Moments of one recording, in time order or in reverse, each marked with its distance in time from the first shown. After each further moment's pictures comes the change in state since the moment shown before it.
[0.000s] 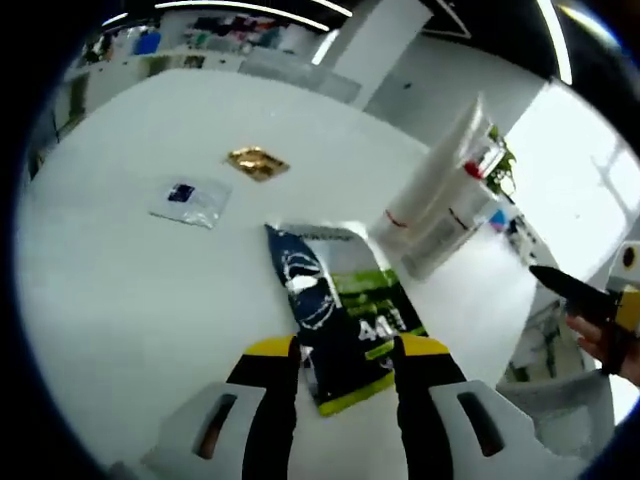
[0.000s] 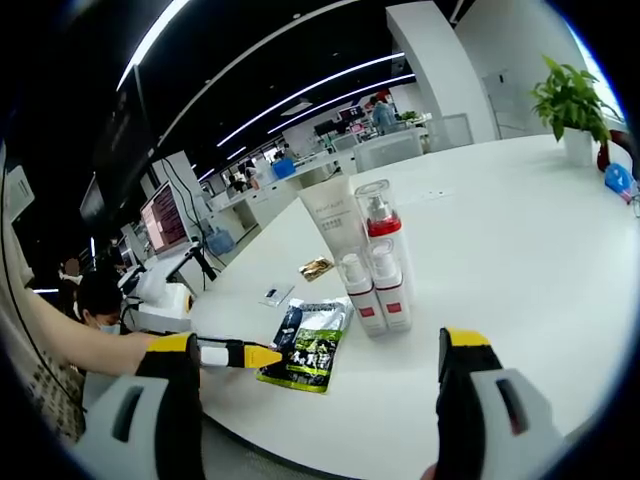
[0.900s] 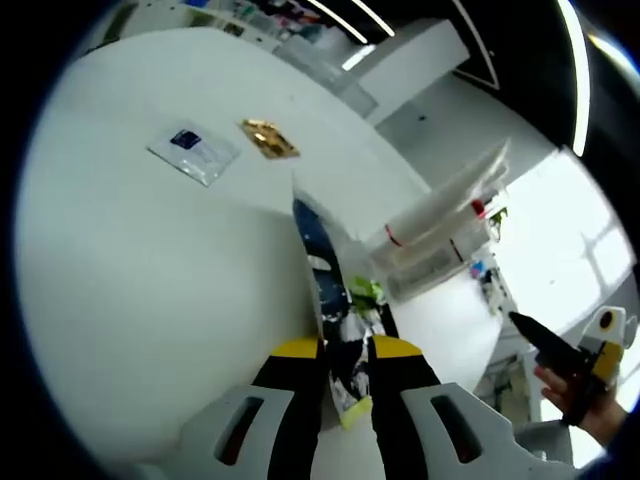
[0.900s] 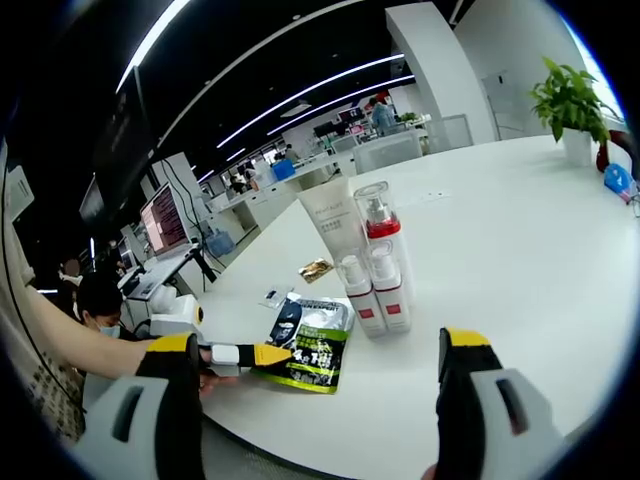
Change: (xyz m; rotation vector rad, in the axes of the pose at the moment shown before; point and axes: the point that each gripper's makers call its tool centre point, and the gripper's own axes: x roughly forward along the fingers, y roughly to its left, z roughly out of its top) left arm 0.017 -0.010 -0.004 -0.303 -0.056 -0.133; right arm -0.001 0.000 0.001 -0.001 -0.005 -0.003
